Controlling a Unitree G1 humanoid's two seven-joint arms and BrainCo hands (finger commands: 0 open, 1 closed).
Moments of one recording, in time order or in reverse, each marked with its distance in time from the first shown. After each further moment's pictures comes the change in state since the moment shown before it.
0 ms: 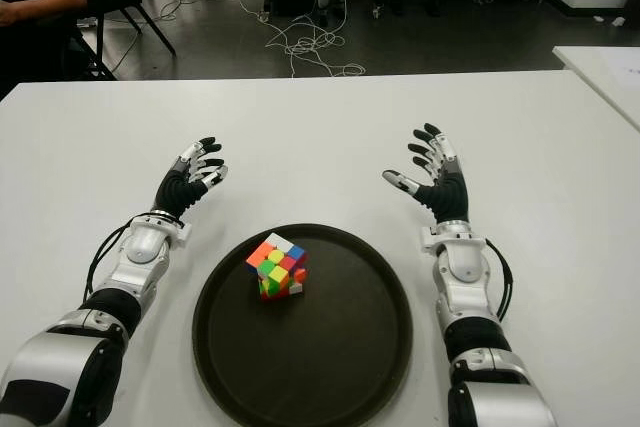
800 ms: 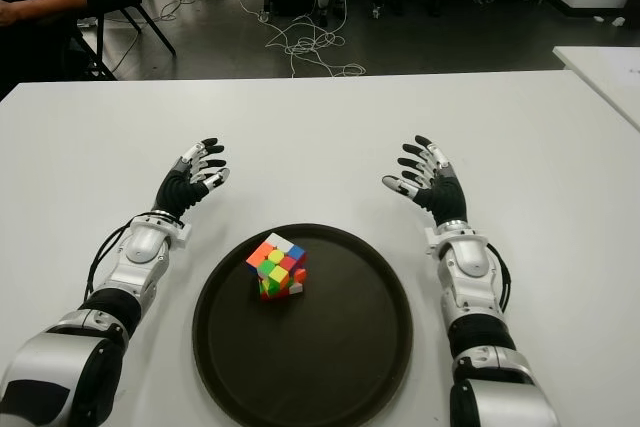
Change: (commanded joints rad) left arm 0.002 -0.005 0.011 -0.006 -0.014 -0.004 -0.037; right arm -0.017 -0.017 -0.030 -0.026 0.034 0.192 0.121
